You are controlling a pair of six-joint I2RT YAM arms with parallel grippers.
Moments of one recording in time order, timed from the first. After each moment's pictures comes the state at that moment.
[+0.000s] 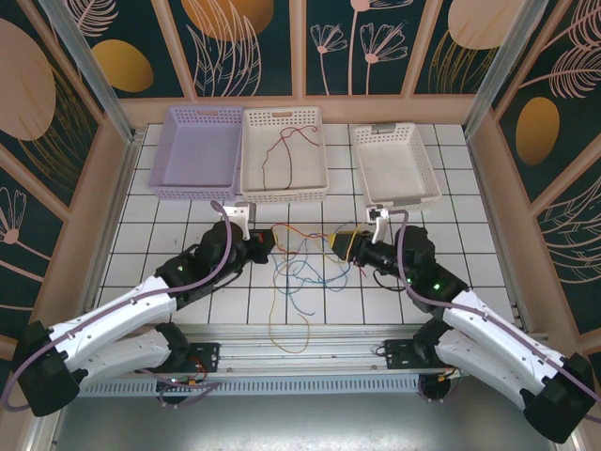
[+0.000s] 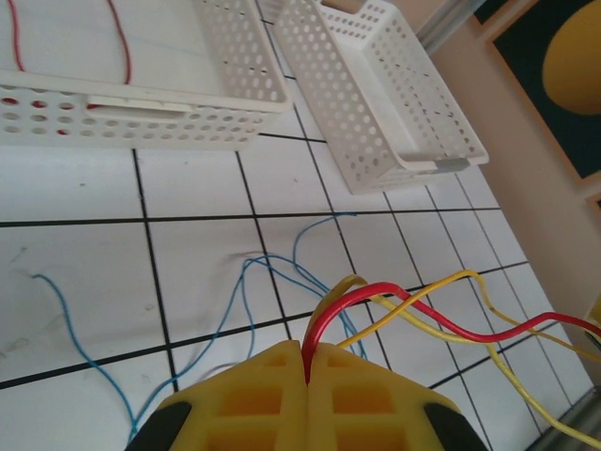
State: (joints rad) left arm -0.85 0.97 0.66 -0.14 -0.10 -0.73; right arm 0.72 0.73 0.48 0.06 -0.30 0.73
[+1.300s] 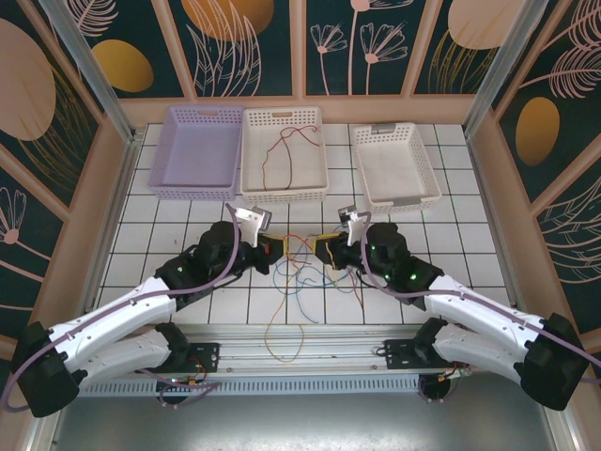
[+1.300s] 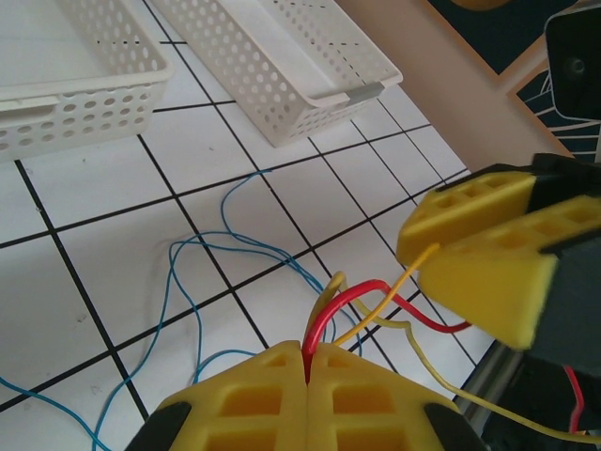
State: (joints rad) left arm -0.85 0.96 0.65 -0.12 0.10 -0.52; right arm 0.83 0.95 0.53 0.11 -0.21 0.57
